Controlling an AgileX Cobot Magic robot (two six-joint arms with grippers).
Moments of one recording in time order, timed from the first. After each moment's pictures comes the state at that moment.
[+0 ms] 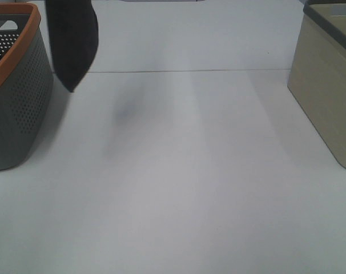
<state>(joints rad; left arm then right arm) -0.41 1.66 -1.97 0.08 0.17 -0.38 0.04 0.08 -0.52 0.08 0.93 -0.12</state>
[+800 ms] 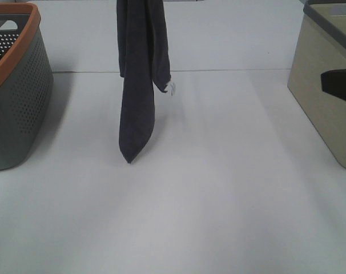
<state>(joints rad) -0.50 1.72 -1.79 -0.35 0.39 0.31 0.04 0.85 -0.52 0.95 0.38 -1.28</state>
